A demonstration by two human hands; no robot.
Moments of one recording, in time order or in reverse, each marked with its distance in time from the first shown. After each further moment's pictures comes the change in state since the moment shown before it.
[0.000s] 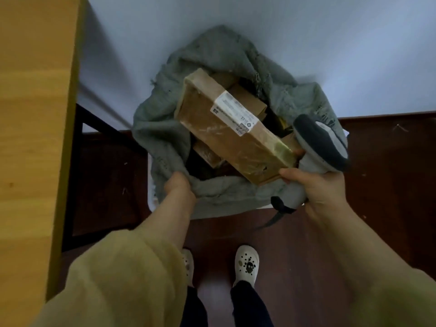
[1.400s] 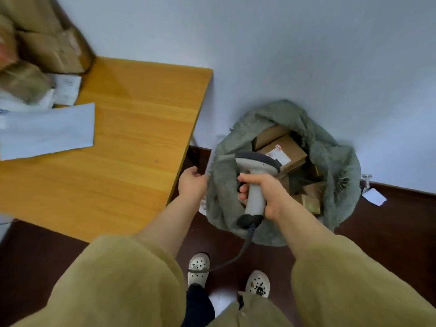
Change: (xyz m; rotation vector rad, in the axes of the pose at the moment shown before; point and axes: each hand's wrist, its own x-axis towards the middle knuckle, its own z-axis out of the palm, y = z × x) left_hand -0.203 0.073 -0.143 0.315 0.090 0.490; right_hand -0.129 -0.090 0.111 -0.106 -0.667 0.524
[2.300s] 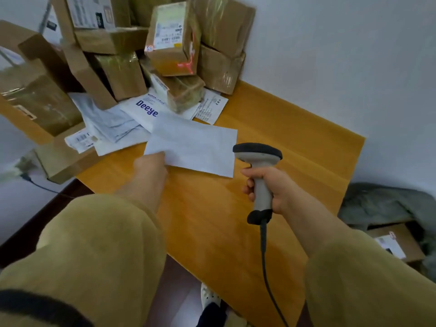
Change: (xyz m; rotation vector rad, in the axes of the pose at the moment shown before) left_hand 0.228 -0.017 -0.426 -0.624 0.439 -0.286; right_hand 0.077 0.001 0.407 -0.453 -0.153 -0.019
